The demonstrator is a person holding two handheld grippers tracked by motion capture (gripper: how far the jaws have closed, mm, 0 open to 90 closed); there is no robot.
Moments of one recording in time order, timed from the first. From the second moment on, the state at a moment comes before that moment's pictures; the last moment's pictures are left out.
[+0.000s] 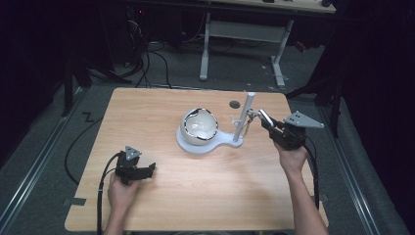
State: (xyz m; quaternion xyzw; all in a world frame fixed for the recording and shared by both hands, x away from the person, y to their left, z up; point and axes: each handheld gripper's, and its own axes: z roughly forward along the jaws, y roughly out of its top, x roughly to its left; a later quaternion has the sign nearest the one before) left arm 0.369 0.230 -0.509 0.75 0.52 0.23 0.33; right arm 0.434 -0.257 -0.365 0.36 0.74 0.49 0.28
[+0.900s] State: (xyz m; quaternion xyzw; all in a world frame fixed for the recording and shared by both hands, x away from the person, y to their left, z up) left arm 0.369 0.230 -0.509 0.75 0.52 0.23 0.33; right arm 0.439 -0.256 -0.393 0.39 0.75 0.47 0.25
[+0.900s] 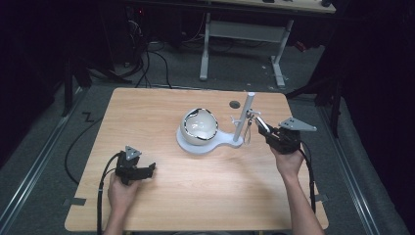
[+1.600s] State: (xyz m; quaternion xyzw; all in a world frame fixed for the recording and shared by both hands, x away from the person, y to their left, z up) left arm 0.369 0.230 -0.509 0.75 0.52 0.23 0.33; right arm 0.452 -0.243 -0.415 0.40 0.77 0.44 0.23
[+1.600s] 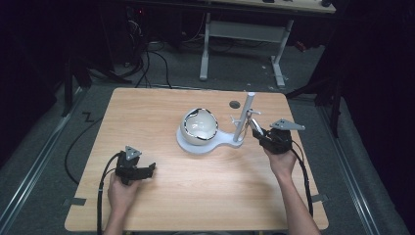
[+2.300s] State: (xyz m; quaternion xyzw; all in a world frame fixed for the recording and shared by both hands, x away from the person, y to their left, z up) left arm 0.369 0.229 -0.509 0.75 0.52 0.23 0.33; right arm 0.461 -0.236 -0.434 0.42 0.77 0.43 0.22
